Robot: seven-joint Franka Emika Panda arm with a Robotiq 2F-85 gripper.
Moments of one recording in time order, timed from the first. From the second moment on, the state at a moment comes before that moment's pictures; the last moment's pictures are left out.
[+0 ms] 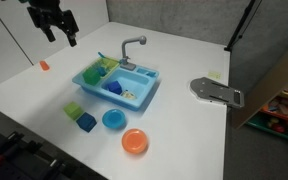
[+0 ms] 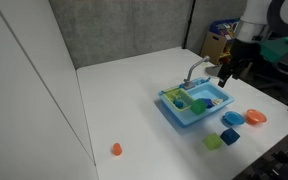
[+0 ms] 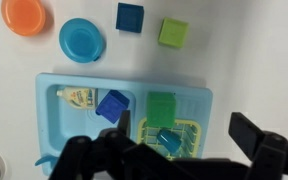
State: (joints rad) arm 0.04 -0.03 0.08 -2.33 -0.03 2.25 0.09
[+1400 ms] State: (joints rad) arm 0.04 0.22 0.05 -2.33 0.02 2.54 -0.02
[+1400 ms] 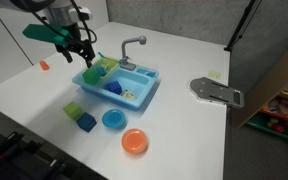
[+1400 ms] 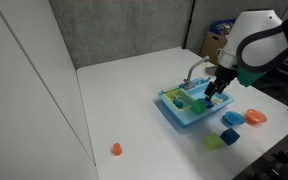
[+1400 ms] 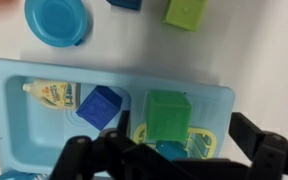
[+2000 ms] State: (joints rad) arm 0.04 0.37 0.07 -2.31 0.01 2.70 -0.04
